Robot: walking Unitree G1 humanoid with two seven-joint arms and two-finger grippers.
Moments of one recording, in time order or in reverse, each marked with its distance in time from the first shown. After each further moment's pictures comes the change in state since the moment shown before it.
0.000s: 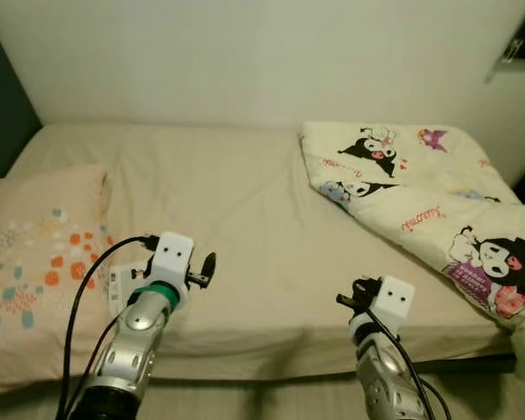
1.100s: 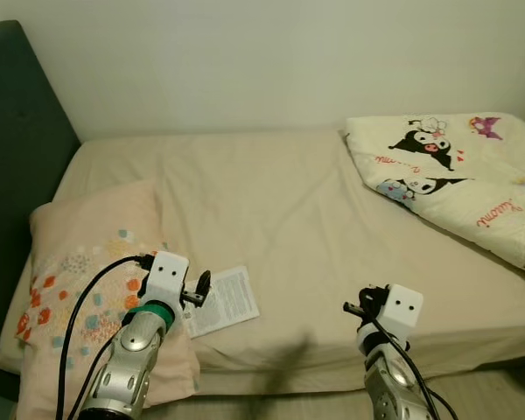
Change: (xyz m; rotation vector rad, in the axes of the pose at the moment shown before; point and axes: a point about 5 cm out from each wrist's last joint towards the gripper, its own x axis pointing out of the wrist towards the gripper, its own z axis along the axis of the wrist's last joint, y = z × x) left arm -0.010 -0.001 -0.012 0.024 0.015 -0.017; right arm -0.011 -0.010 -0.003 -0.008 -0.038 -0.005
